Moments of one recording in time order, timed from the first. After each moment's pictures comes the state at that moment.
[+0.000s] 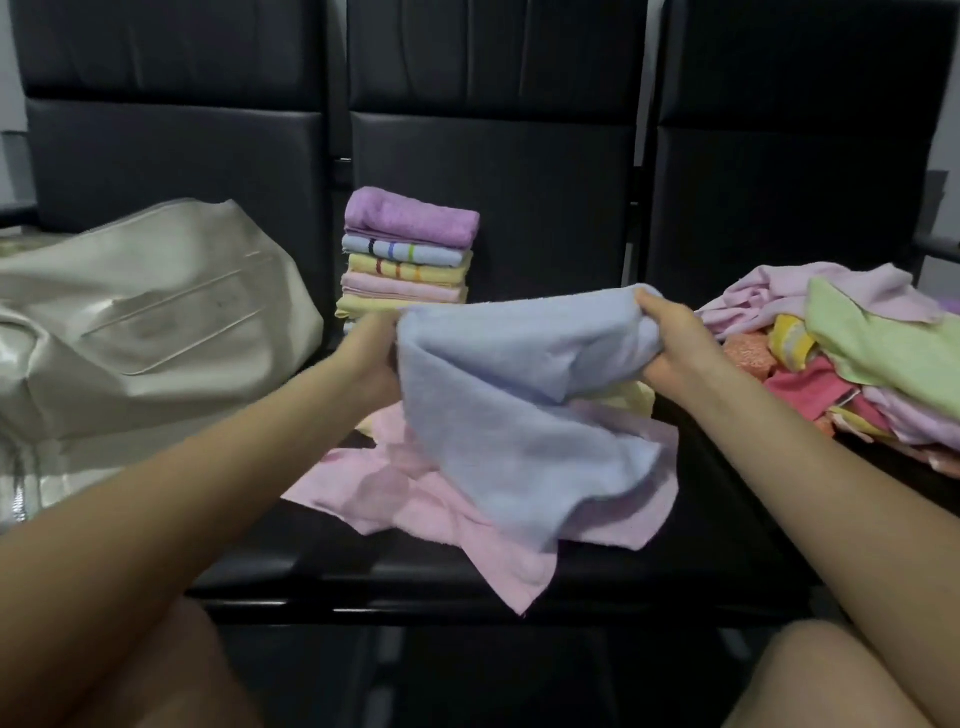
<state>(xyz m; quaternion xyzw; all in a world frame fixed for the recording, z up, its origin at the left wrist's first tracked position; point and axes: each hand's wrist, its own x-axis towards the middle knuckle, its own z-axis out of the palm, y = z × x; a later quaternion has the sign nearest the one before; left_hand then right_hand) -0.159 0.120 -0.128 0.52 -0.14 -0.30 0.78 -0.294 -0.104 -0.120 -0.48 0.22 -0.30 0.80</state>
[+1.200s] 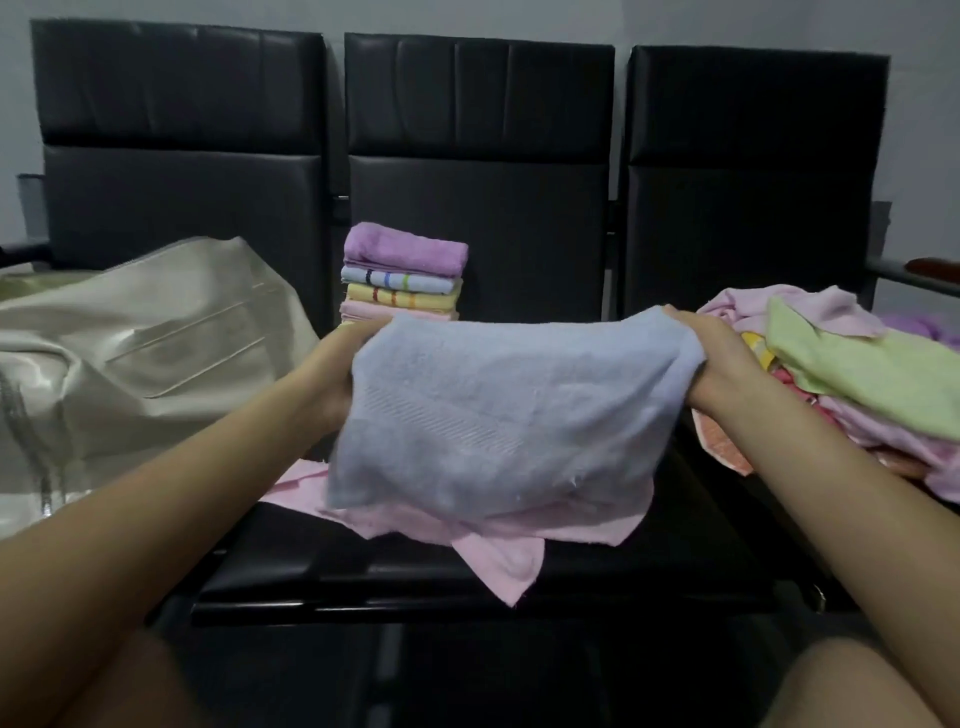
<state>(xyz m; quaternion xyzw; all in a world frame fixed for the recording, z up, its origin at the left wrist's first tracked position) -0.168 0.156 -0.112 0.51 -0.25 -0.36 0.74 -0.341 -0.104 -0.090 -0.63 0.30 -0.28 0.66</state>
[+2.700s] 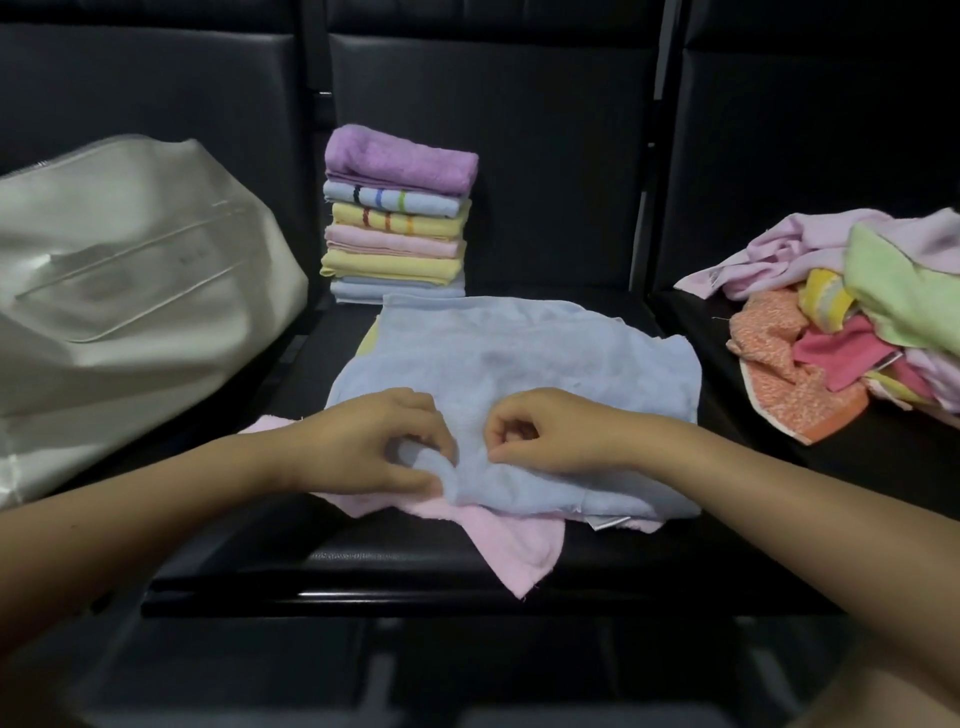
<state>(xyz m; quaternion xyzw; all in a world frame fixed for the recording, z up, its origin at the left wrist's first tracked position) -0.156 0.169 -0.202 0.73 -0.65 -0.10 0.20 -0.285 -0.035 -0.190 -0.96 -0.03 0.05 0.28</state>
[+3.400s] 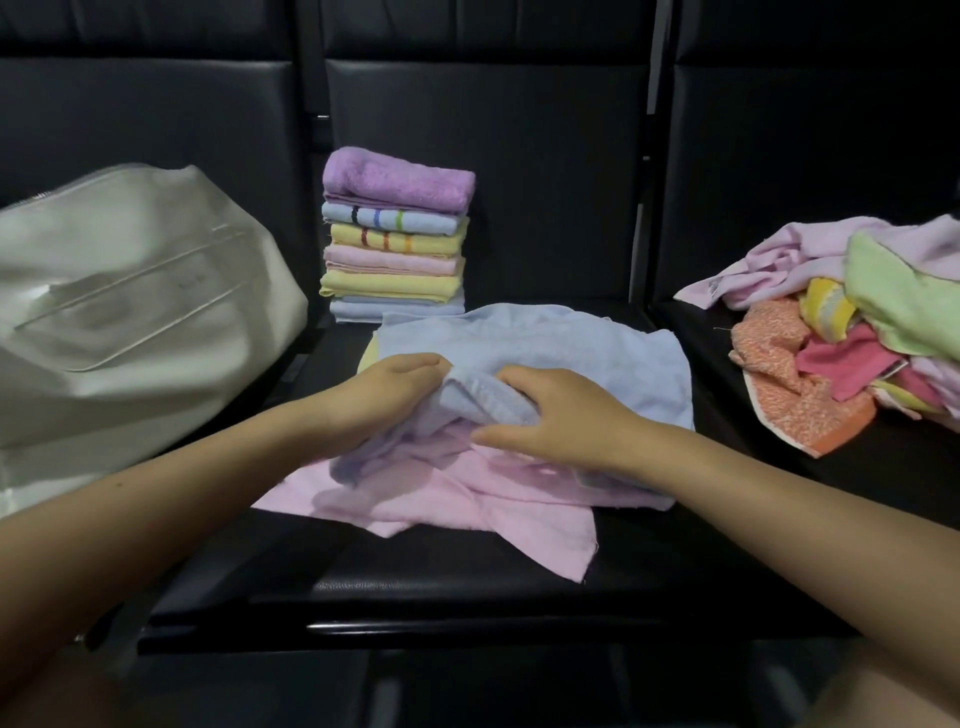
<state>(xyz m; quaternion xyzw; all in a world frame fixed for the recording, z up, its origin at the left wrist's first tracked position) -0.153 0.129 -0.175 0.74 -0.39 -0.24 0.48 -0.280 -0.034 -0.181 -0.97 0.04 -0.10 0.23</state>
